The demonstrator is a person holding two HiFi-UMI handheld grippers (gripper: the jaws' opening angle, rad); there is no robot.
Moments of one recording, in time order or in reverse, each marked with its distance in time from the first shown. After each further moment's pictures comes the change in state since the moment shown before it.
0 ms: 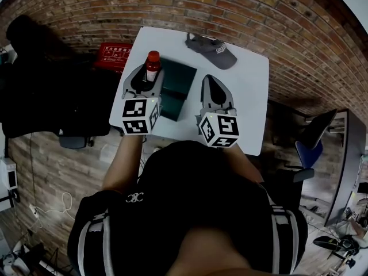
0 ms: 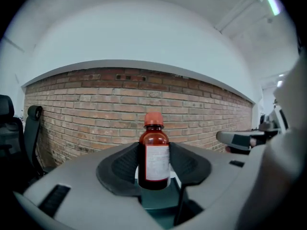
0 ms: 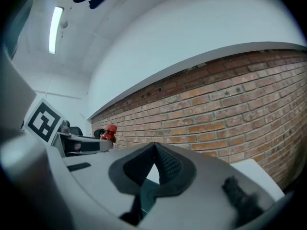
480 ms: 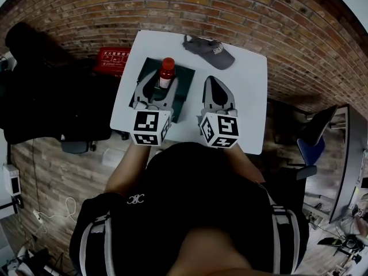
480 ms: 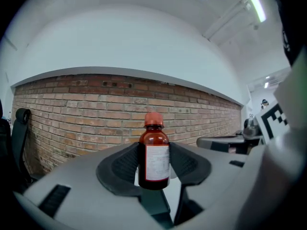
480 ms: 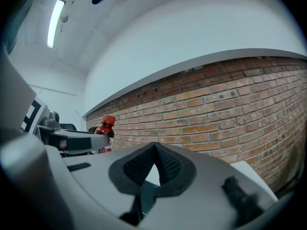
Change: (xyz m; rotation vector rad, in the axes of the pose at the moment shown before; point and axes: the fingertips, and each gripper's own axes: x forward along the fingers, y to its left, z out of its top) left arm -0.008 -0.057 0.012 0.042 -0.080 -0.114; right arm -0.007 -0.016 0.000 -0.024 0.002 -0.061
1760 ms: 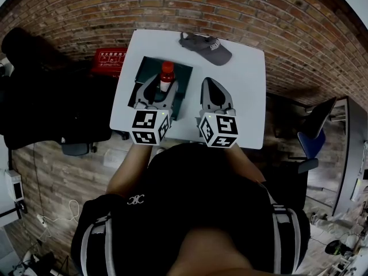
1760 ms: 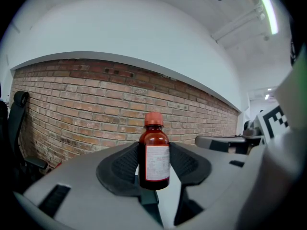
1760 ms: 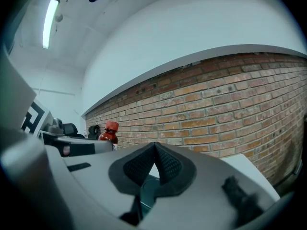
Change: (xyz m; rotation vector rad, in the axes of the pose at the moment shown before) left arm -0.001 -0.007 -0.027 -0.108 0.078 -0.054; right arm -0.010 0.004 -0.014 0.033 0.054 -0.009
